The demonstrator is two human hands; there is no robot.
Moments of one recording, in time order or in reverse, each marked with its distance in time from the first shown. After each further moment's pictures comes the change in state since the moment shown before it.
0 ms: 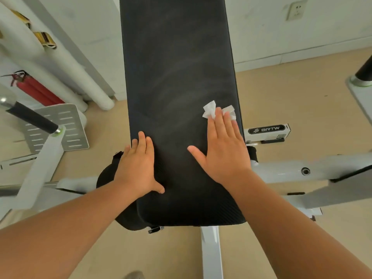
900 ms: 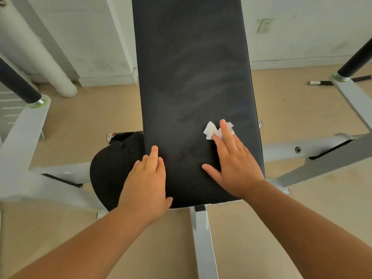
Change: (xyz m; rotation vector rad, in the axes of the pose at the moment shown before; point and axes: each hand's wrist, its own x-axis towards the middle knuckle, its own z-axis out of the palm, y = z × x) left_hand -0.070 -0.041 0.079 -0.263 0.114 0.249; right_hand -0.078 -0.042 0.038 -0.100 0.032 -0.048
